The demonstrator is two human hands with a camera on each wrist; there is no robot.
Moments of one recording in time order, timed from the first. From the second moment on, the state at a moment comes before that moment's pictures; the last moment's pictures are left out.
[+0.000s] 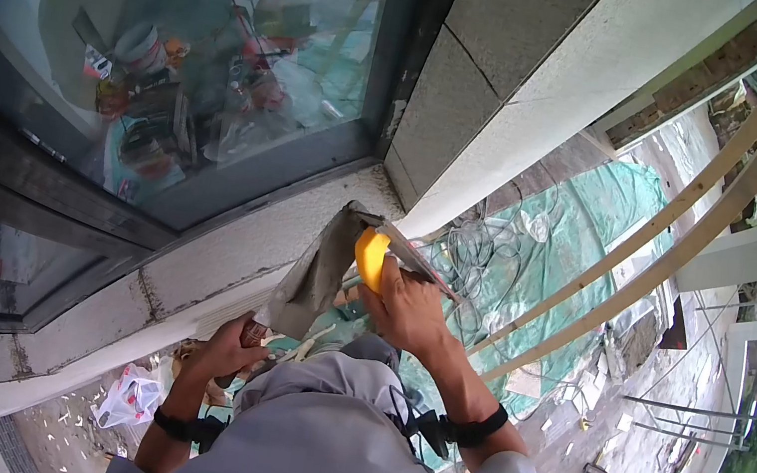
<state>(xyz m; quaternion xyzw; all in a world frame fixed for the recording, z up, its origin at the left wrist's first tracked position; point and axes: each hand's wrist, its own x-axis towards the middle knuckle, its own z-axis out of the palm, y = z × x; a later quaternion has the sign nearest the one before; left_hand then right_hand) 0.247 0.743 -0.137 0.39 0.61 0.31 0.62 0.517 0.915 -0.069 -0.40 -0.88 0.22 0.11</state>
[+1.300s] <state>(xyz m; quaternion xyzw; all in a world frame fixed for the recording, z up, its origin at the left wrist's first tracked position) 0.119 0.674 -0.169 0.35 0.51 0.38 0.69 0.418 1.034 -0.160 -0.67 -0.74 0.06 0.04</state>
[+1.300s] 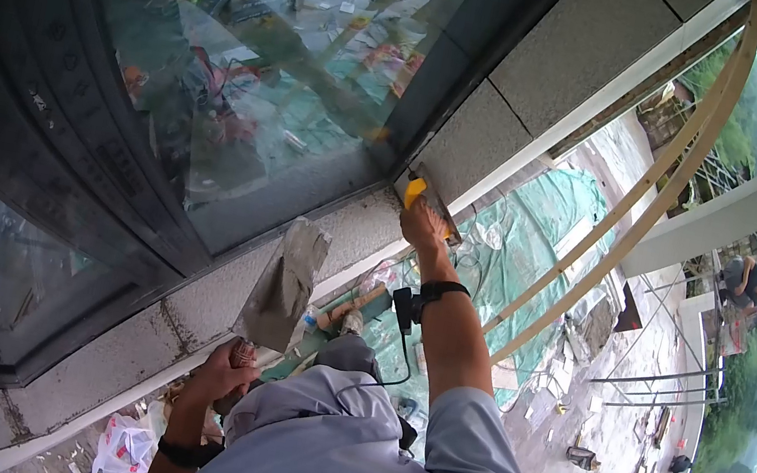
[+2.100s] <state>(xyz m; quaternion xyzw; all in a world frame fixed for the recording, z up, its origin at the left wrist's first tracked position) 0.123 0.687 -0.171 0.35 0.47 0.38 0.72 0.409 1.045 -0.168 -0.69 -0.72 0.07 0.04</state>
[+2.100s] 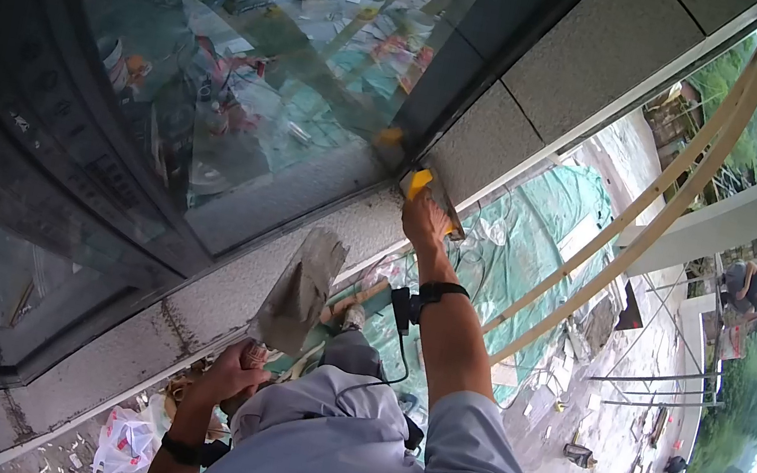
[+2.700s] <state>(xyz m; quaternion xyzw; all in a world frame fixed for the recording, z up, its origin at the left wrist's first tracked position) 0.150 0.725 -0.172 0.31 0.32 0.36 0.82 0.434 0.855 -0.025 -0.38 -0.50 0.67 0.41</state>
